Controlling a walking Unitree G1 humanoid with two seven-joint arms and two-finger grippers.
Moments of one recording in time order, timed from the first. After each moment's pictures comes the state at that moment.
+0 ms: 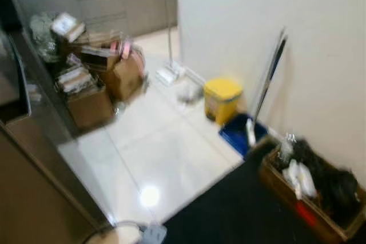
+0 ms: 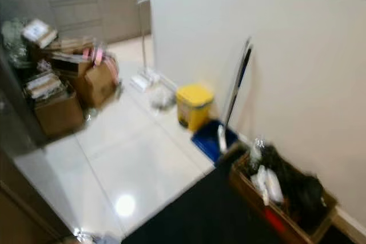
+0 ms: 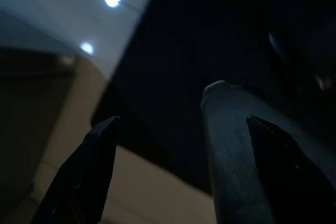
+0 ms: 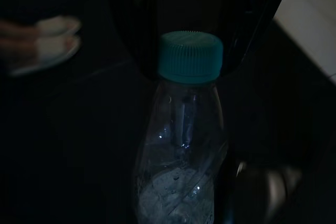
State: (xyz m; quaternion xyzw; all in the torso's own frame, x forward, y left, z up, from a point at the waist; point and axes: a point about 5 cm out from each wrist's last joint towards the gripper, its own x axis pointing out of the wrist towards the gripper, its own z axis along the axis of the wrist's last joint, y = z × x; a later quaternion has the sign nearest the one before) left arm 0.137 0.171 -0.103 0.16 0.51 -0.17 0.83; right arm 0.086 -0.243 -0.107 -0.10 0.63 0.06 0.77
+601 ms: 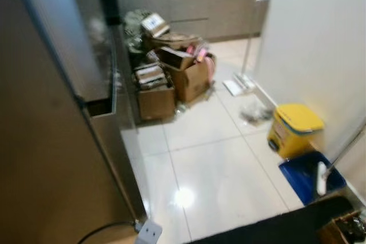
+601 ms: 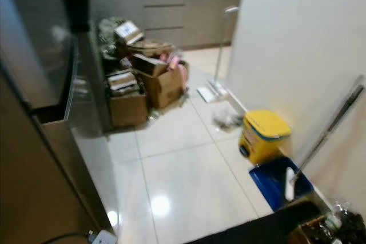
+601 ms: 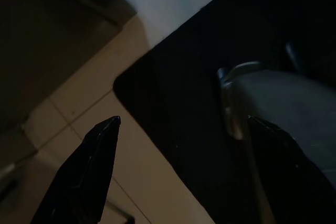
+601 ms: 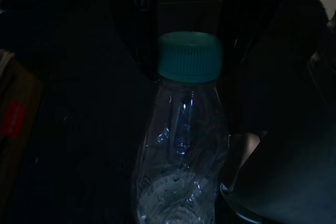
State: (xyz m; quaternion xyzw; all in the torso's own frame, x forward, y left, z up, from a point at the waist) left arm 0.130 0.175 -0.106 0.15 0.52 -0.15 0.83; right arm 0.094 -0.239 -0.106 -0.09 0.62 0.07 0.77
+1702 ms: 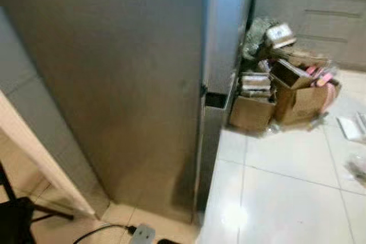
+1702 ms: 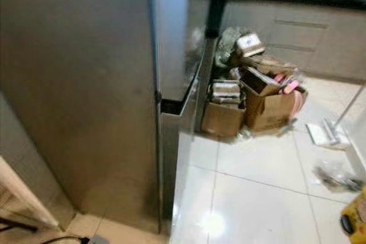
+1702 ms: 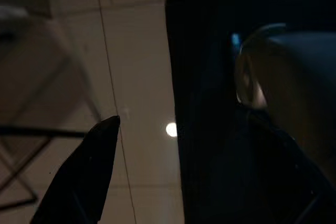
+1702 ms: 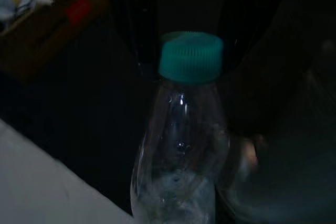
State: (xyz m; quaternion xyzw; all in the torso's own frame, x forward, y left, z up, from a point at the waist) left arm 0.128 0.185 -0.105 0.15 0.53 -0.14 0.82; right arm 0.090 -0.239 -0.106 -0.08 0.64 0.10 0.76
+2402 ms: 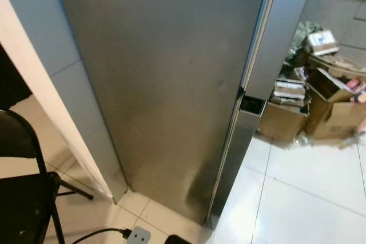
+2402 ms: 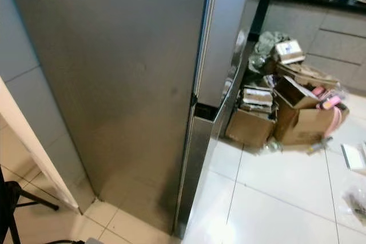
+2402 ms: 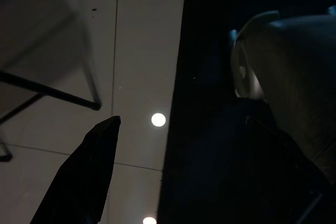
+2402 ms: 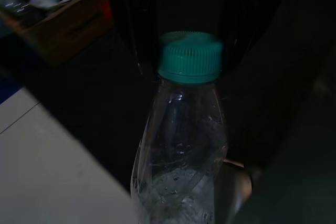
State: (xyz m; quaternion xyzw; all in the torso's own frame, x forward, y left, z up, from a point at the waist) left arm 0.124 0.192 -0.106 0.14 0.54 -0.12 0.82; right arm 0.094 -0.242 -0.105 -0.09 0.64 0.08 0.76
